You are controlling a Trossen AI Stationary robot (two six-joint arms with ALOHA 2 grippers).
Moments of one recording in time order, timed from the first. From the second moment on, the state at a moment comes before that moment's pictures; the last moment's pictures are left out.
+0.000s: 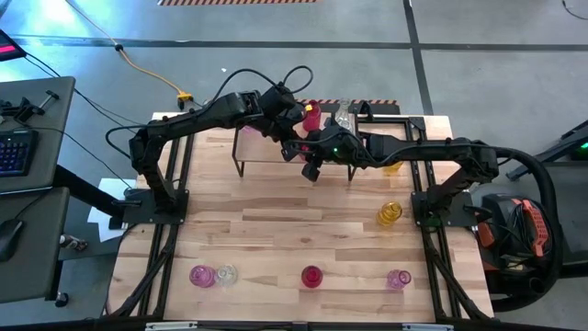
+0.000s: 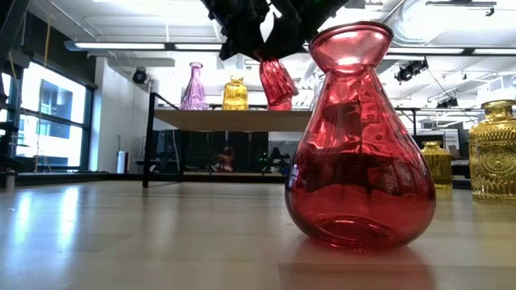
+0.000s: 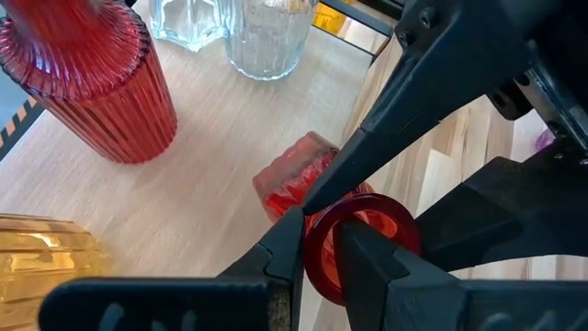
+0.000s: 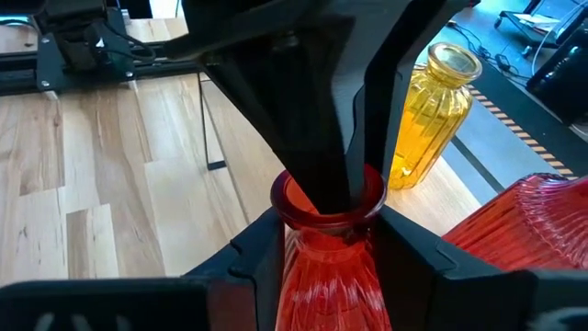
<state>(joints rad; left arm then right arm) 0.34 1.76 1.79 -0.87 0.15 -0.13 -0.12 1.56 1.33 -0.32 0.33 0.02</state>
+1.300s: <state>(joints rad) 0.37 1.76 1.79 -0.84 0.17 -0.12 -0.12 1.57 1.33 -0.33 0.42 0.11</state>
